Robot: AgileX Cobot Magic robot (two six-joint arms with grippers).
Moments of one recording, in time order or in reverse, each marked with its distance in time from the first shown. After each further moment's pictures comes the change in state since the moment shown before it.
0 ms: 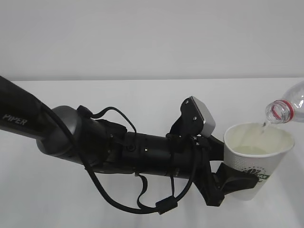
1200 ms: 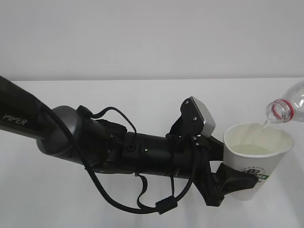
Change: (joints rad) left arm 0.000 0.000 0.000 0.000 0.007 0.000; right arm 0.000 0.000 0.000 0.000 -0.007 -0.002
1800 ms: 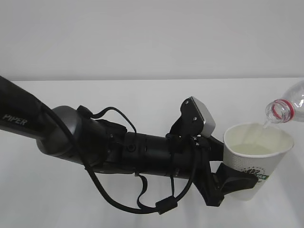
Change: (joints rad) left arm 0.000 0.000 0.000 0.000 0.000 0.000; right arm 0.000 0.000 0.000 0.000 0.000 0.000
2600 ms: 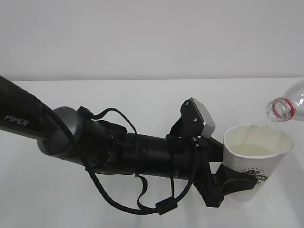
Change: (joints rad) left arm 0.000 0.005 0.000 0.000 0.000 0.000; right arm 0.000 0.000 0.000 0.000 -0.002 0.019
